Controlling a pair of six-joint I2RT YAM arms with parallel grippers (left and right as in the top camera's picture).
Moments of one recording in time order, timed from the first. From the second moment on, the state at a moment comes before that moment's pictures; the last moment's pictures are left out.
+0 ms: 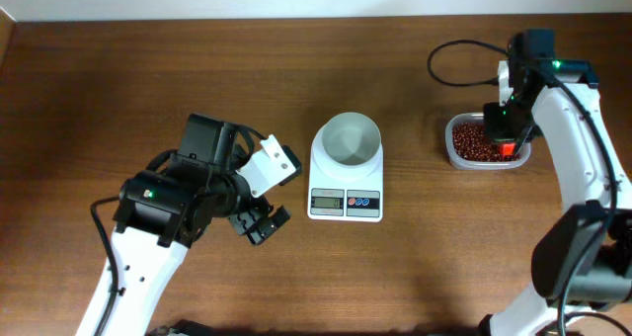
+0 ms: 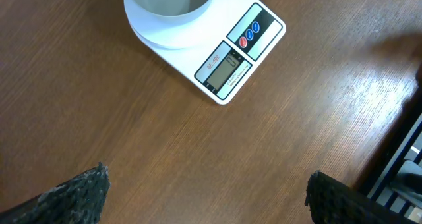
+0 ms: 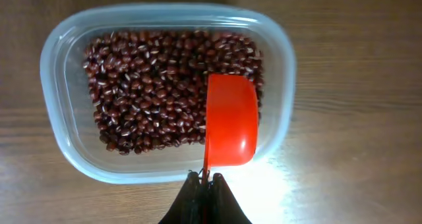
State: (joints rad) left arm -0.31 1.19 1.24 -1.16 0.29 0.58; right arm -0.07 1.84 1.60 -1.16 0.17 -0.07
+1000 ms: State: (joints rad) left arm -0.31 1.19 1.24 -1.16 0.29 0.58; right arm -0.44 1.98 1.47 -1.10 -0.58 -0.25
